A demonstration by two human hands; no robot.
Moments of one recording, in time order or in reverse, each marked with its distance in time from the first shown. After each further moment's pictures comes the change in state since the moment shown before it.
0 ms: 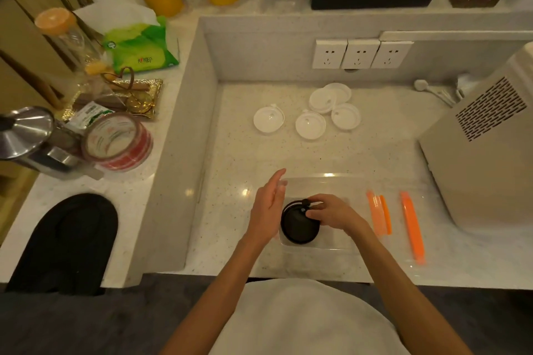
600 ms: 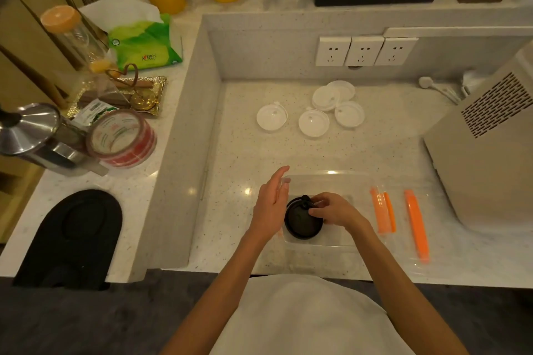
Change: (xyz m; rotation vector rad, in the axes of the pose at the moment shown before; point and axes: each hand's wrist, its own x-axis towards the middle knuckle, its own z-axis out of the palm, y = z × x) left_hand 0.005 -0.002 0.002 -0.008 0.010 -0.002; right_hand 0.017 0.013 0.004 -0.066 0.041 0.019
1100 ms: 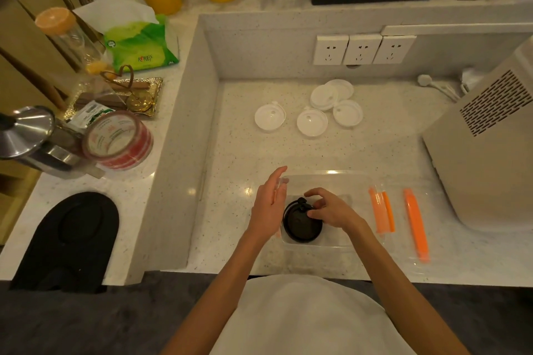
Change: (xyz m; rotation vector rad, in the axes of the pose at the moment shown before) left_hand -0.003 0.004 -0.001 -0.012 0.004 -0.010; right_hand 0.001 0.003 0.003 -0.019 -0.004 -0.083
